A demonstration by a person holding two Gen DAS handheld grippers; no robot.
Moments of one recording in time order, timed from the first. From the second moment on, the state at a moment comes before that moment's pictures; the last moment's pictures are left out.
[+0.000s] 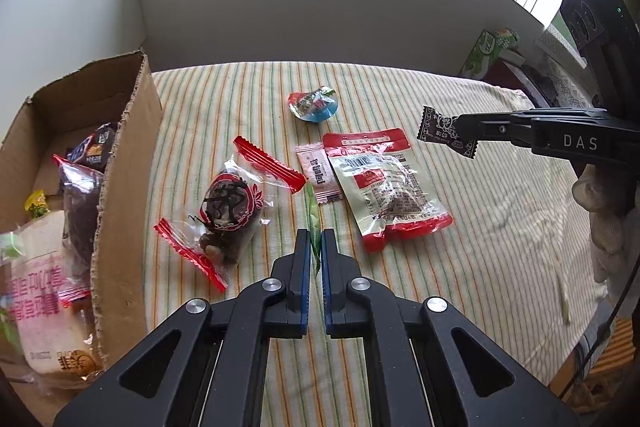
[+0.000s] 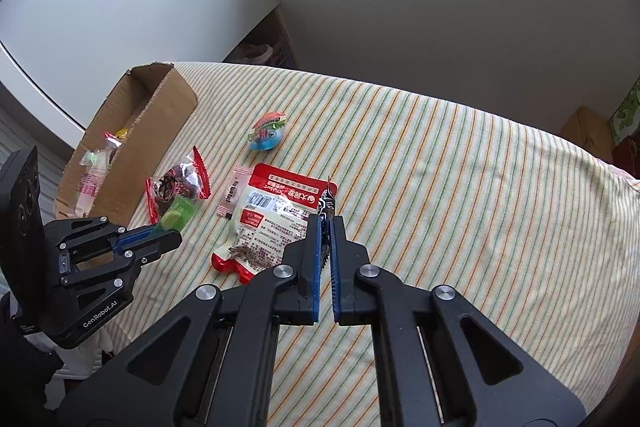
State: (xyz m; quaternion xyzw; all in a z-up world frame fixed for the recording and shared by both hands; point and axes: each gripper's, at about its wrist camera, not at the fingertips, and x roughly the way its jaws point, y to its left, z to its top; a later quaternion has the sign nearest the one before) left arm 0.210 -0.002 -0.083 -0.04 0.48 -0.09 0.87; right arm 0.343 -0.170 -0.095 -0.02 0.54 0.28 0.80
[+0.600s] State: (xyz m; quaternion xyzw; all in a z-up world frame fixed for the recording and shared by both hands) left arm 0.160 0.098 -0.022 -0.06 0.42 -0.02 0.90; right arm 0.298 -0.037 -0.026 -0.02 0.48 0.41 0.77
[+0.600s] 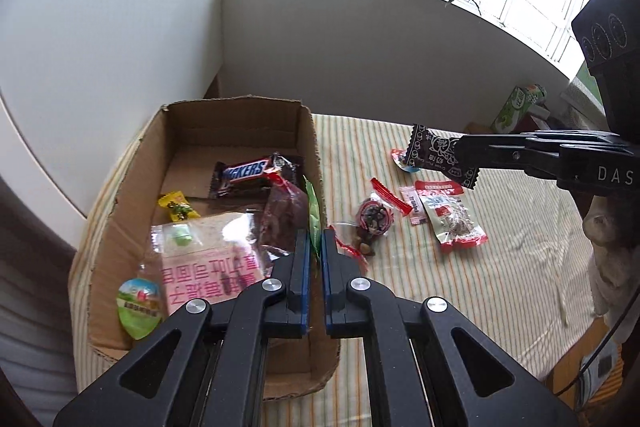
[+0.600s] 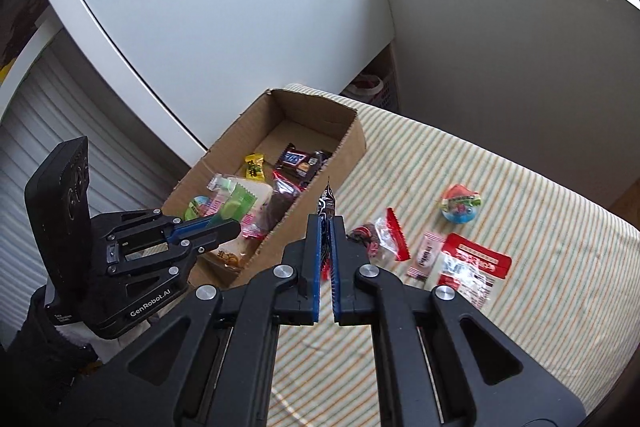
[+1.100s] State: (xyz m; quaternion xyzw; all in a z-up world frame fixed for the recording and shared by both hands) left arm 0.135 0.165 -0.024 -0.10 0.42 0.02 0.90; right arm 0.276 0.057 -0.036 -0.06 0.50 0.44 0.74
